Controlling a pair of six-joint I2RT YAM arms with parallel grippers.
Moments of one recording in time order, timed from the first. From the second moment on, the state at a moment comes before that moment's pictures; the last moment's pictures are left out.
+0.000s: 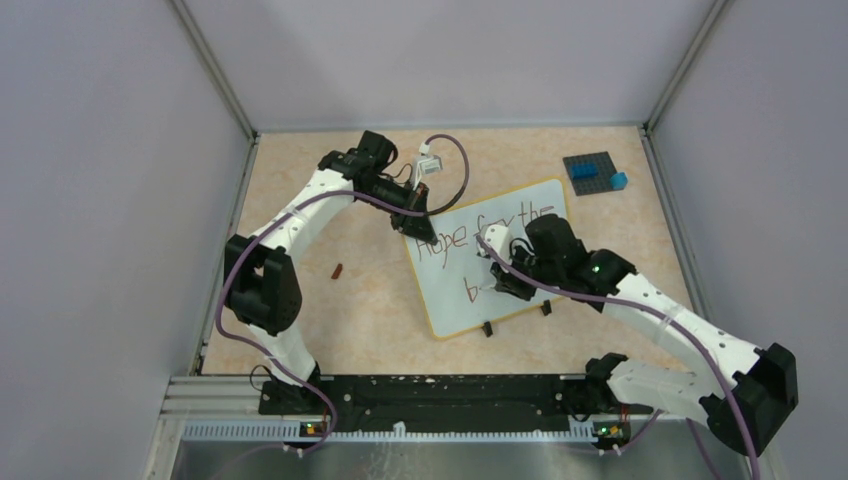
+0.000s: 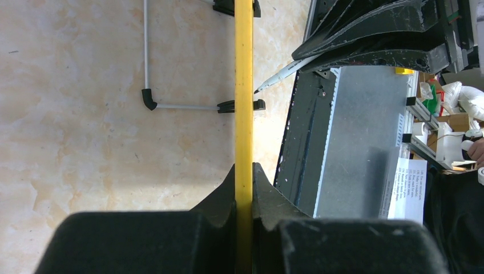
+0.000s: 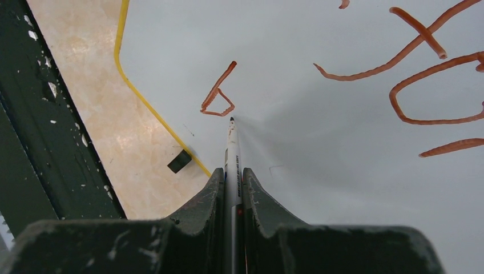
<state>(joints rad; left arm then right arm) -0.41 1.76 1.56 -0.95 1.01 0.31 0.70 1.03 0.85 -0.61 -0.29 -0.38</state>
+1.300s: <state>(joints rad) -0.41 1.76 1.56 -0.95 1.01 0.31 0.60 1.06 0.89 -0.68 -0.31 -0.42</state>
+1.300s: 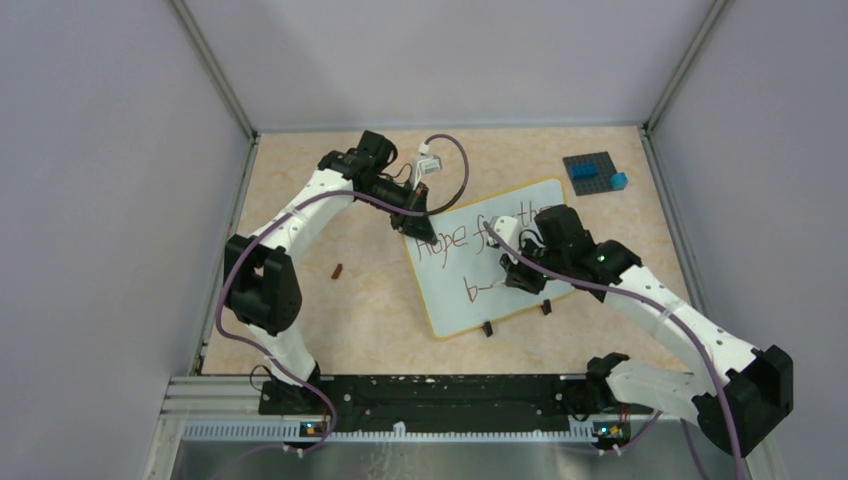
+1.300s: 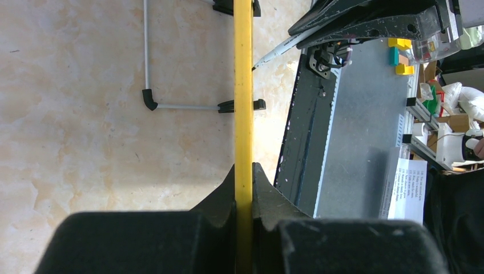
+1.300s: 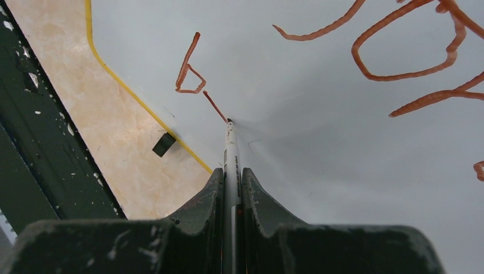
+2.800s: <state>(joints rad) -0.41 1.76 1.56 -0.95 1.01 0.31 0.67 1.06 0.84 -0.62 -0.32 -0.37</state>
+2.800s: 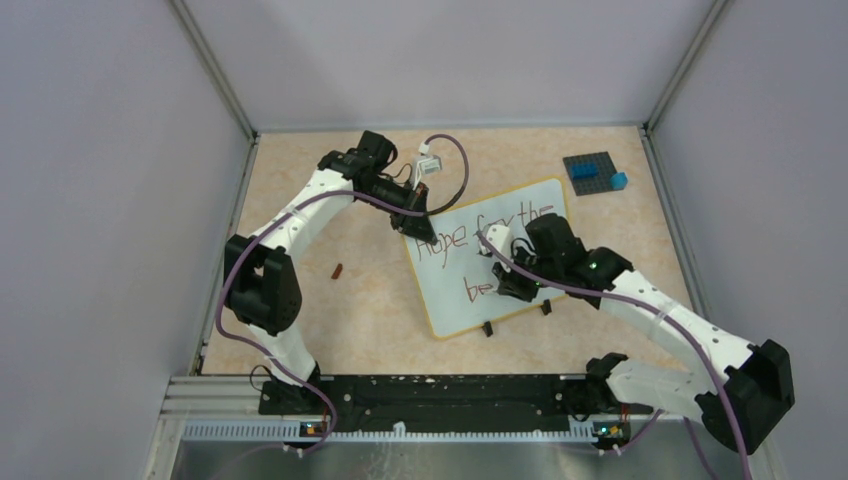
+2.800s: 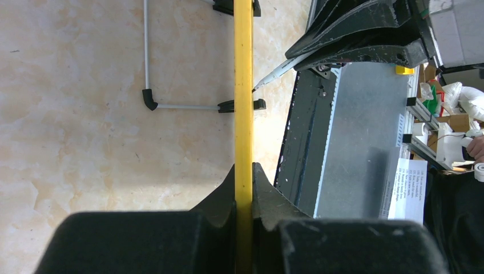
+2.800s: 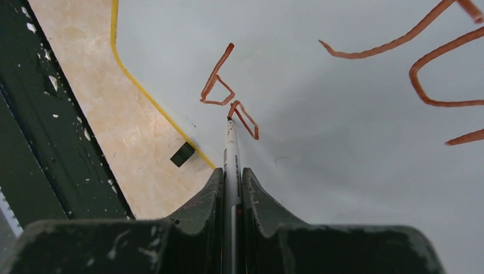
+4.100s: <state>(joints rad) -0.41 1.76 1.56 -0.95 1.01 0.31 0.57 0.97 0.89 -0.73 -0.29 -0.43</state>
